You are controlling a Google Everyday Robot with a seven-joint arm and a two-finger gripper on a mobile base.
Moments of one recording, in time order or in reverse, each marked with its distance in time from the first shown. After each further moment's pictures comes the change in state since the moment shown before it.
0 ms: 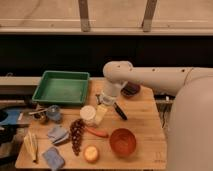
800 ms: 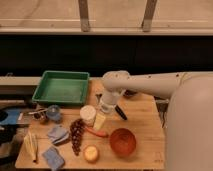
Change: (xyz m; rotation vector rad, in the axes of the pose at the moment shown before) arm 0.014 0.006 0.037 -0.006 -0.001 0.031
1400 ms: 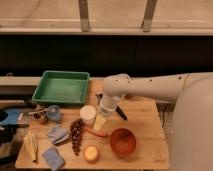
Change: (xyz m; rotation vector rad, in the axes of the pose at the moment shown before) arm -0.001 0.000 0.001 0.087 -0.030 -0.006
